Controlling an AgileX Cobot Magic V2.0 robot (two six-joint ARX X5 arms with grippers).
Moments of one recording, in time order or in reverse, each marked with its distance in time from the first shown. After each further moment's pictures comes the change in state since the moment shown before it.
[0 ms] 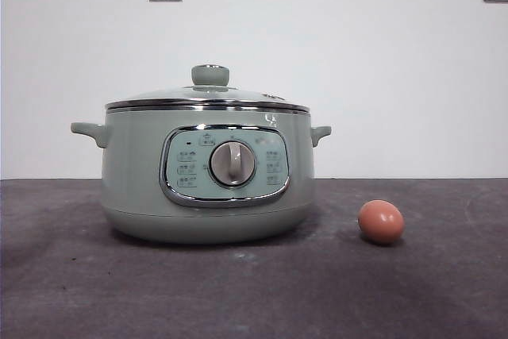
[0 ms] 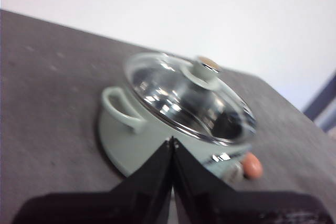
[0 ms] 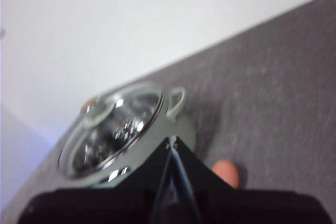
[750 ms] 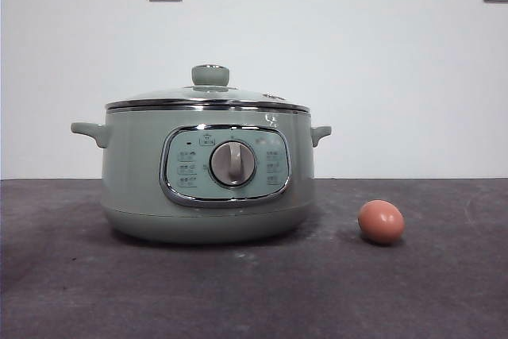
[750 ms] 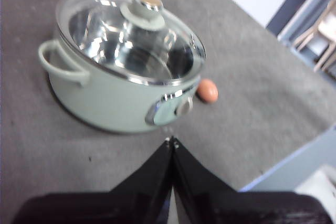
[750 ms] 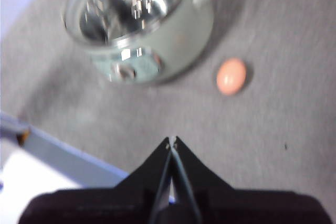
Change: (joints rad) left arm 0.000 0.243 0.357 -0.481 0.194 0.298; right arm 0.000 0.470 0.532 -0.698 -0.183 -0.484
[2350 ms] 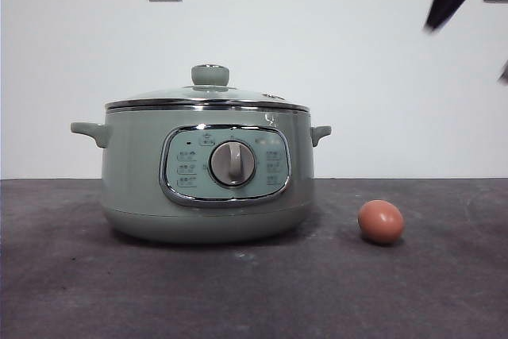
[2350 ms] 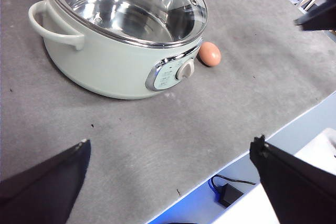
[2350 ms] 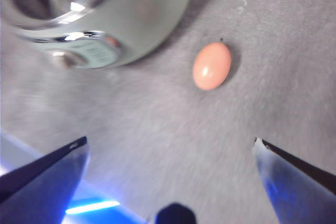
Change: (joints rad) left arm 0.000 0.037 0.035 -0.135 -0.006 0.107; right arm 0.143 0.432 0.027 0.202 0.153 -0.014
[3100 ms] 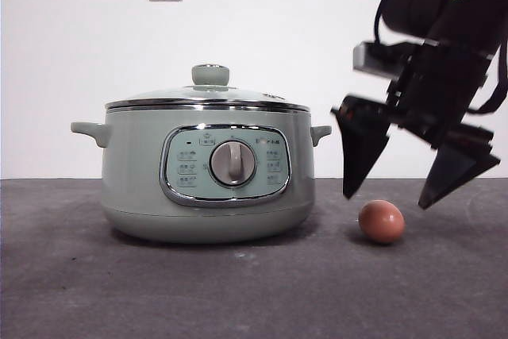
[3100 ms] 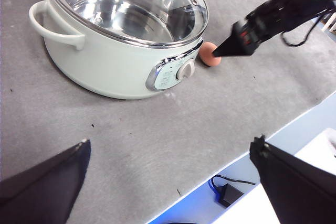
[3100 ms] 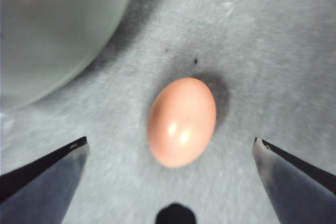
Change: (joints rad) left arm 0.000 0.000 0.000 0.000 0.000 0.000; right arm 0.145 0.499 0.000 0.374 0.224 0.066
